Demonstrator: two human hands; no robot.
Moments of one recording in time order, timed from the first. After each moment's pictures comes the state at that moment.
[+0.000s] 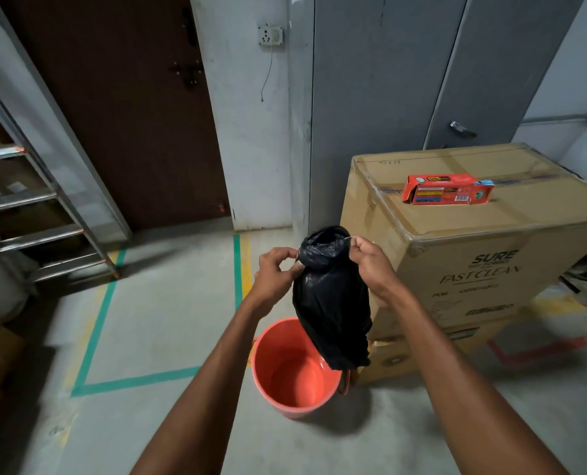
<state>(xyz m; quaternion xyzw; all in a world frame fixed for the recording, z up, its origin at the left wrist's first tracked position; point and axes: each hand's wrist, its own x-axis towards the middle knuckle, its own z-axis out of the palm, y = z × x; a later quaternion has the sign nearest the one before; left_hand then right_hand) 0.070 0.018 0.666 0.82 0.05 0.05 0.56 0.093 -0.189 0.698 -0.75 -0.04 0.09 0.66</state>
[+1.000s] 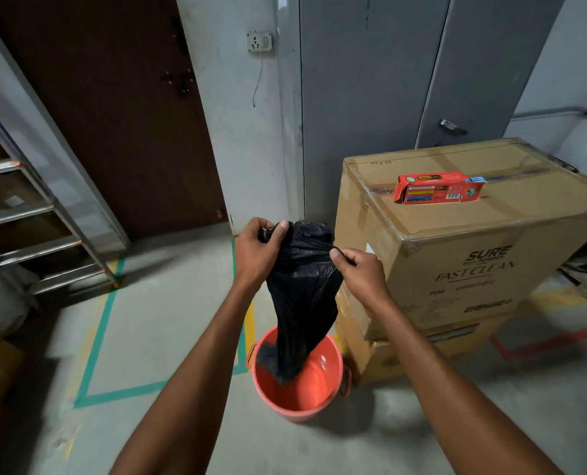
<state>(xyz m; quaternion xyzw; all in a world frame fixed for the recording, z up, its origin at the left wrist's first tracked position) 0.097 0.024 0.707 0.79 0.10 0.22 0.56 0.078 -0.187 0.688 -0.83 -0.03 -0.06 0.55</state>
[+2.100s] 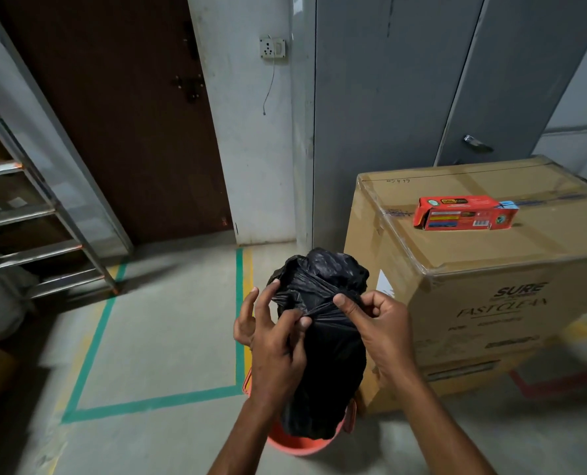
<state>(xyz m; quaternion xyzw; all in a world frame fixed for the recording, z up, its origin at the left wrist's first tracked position) 0.033 -0.019 0.642 0.87 0.01 0.34 0.37 0.074 -0.187 0.676 -0.74 -0.01 -0.10 0.67</state>
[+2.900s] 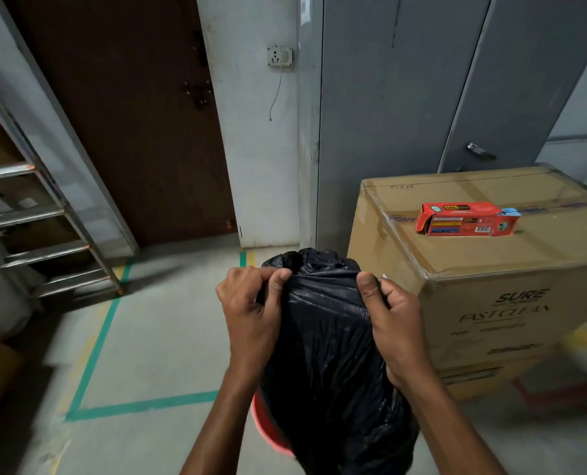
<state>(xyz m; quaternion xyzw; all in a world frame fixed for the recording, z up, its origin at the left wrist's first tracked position) 0.042 0.010 0.727 0.79 0.02 0.43 0.44 0.050 -0.180 0.738 -0.74 -0.05 -0.09 0.67</state>
